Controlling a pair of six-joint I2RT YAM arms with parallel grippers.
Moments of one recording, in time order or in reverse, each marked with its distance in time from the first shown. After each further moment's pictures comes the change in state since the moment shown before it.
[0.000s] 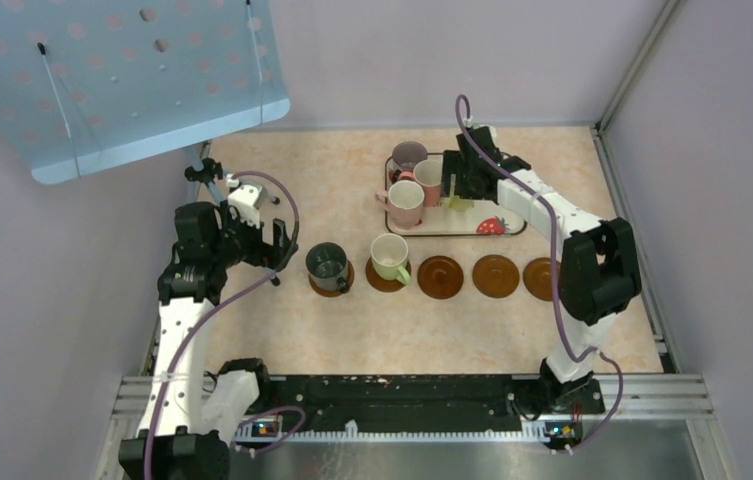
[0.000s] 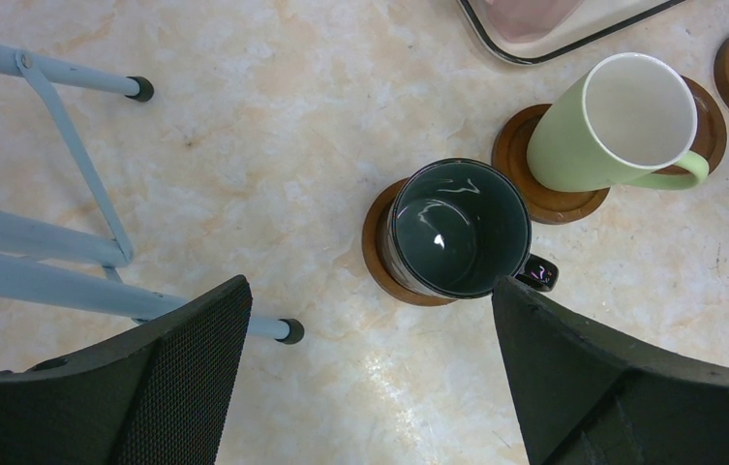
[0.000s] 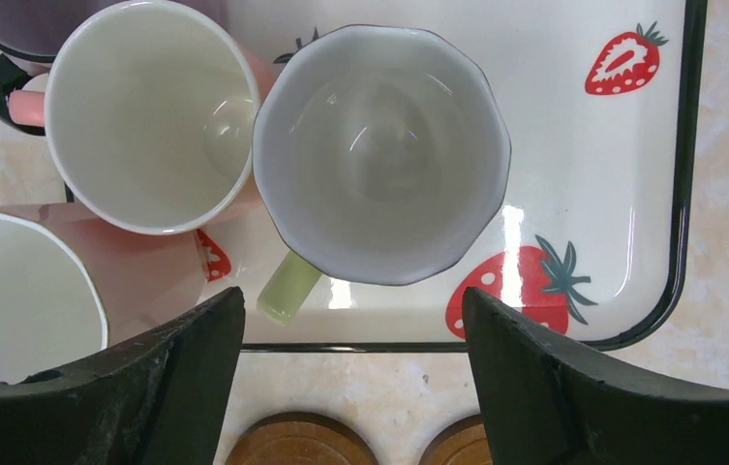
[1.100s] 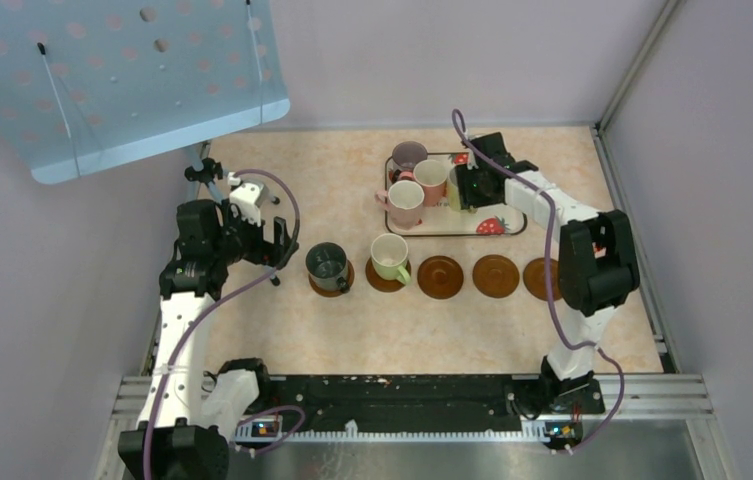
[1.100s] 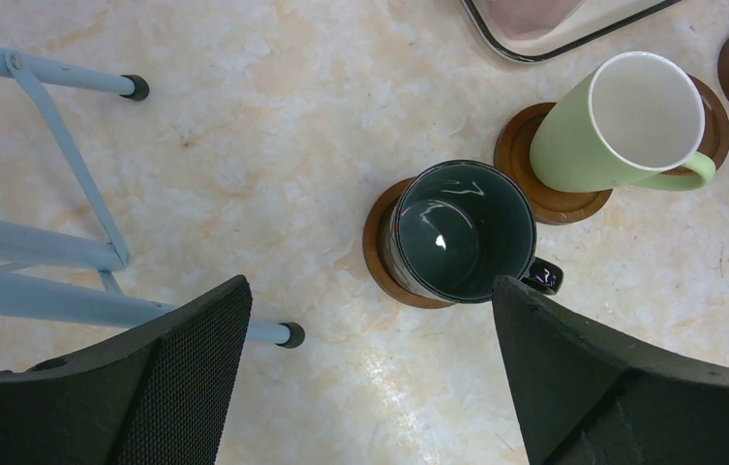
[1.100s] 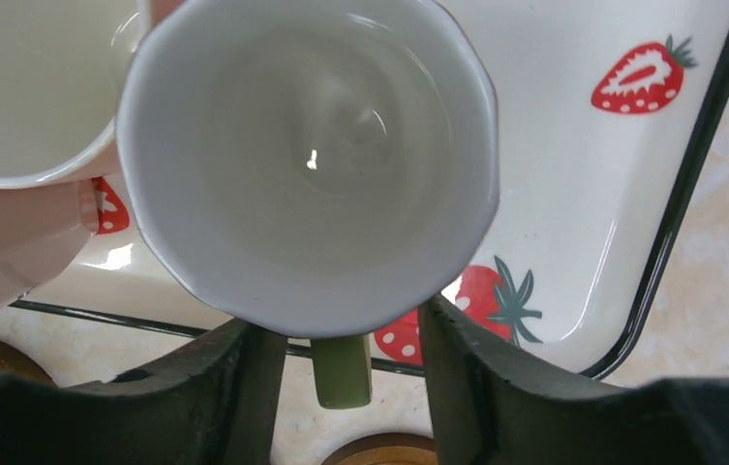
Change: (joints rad) left arm 0.000 0.029 0.000 0.014 0.004 0.004; right arm -0.095 0.061 -0.052 0.036 -0.155 -0.261
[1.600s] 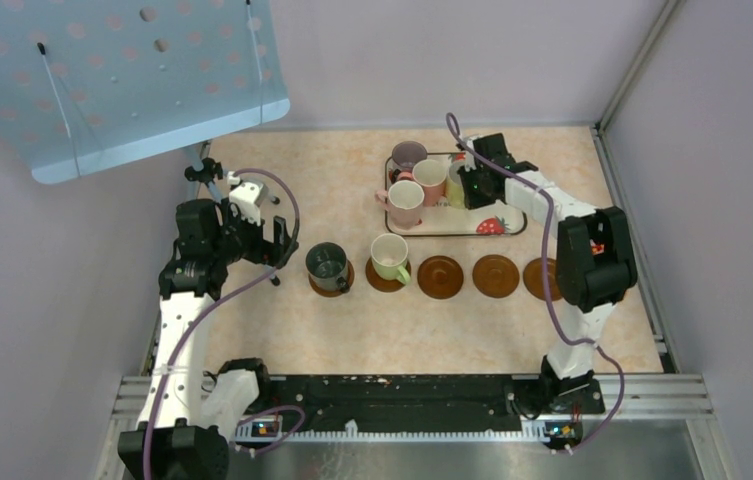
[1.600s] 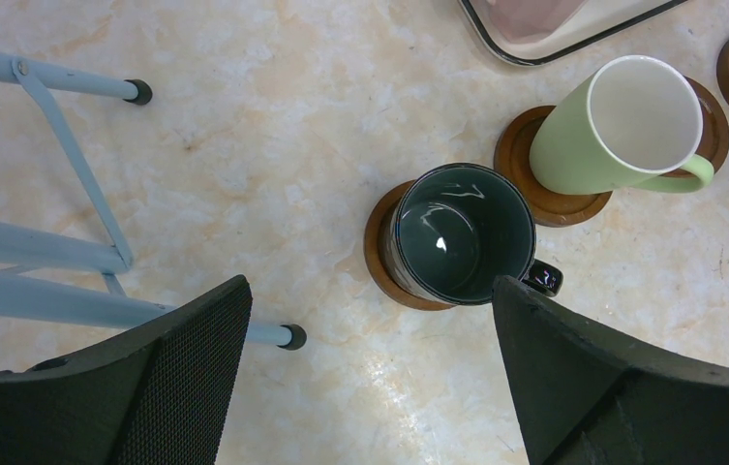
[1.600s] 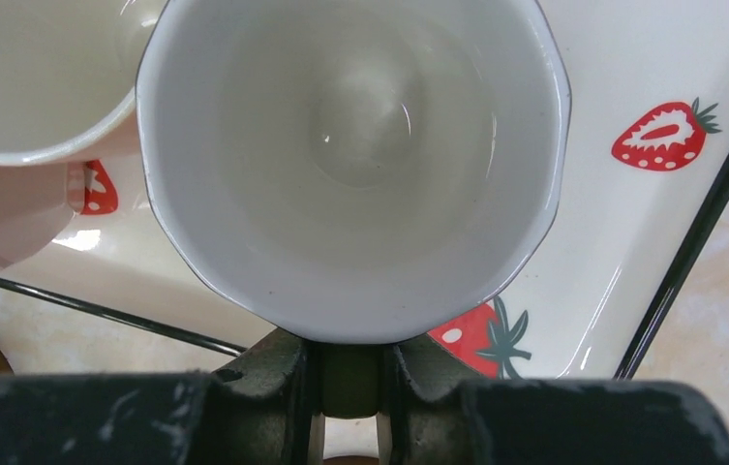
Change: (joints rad) left arm 0.000 0.000 0.006 0.000 0.000 0.001; right arm -0.018 0.039 0.016 0.023 -0.077 -0.132
